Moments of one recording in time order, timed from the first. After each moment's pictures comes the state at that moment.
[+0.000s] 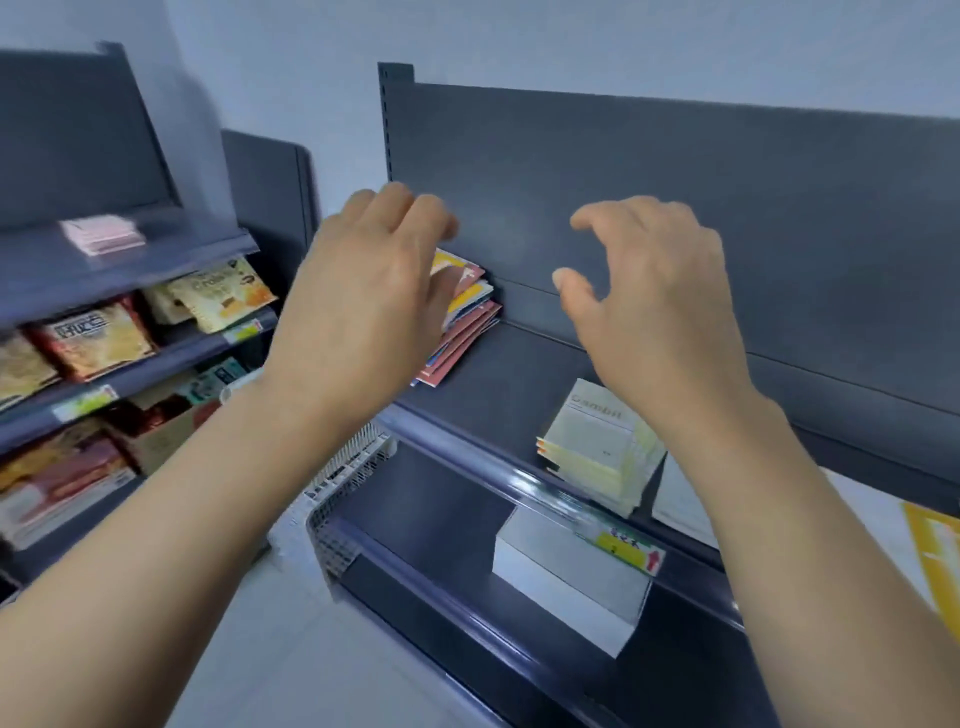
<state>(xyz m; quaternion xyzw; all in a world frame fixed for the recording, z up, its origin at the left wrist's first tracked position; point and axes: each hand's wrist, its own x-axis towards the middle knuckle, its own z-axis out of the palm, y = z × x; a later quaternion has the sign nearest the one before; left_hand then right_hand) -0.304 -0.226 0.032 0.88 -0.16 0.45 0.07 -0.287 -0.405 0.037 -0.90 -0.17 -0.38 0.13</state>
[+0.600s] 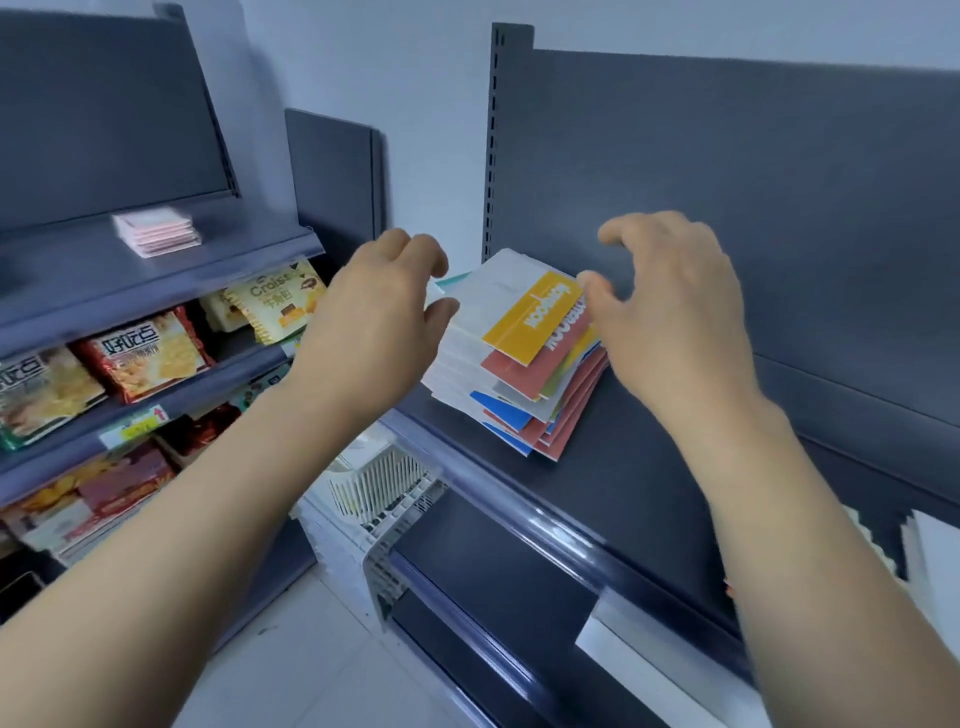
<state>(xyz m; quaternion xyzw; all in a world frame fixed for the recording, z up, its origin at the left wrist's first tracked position) -0.149 -0.069 -0.012 0.93 -0.05 0.34 0.13 -0.125 -0.258 0.012 -0.92 -0.16 -0.31 0.17</state>
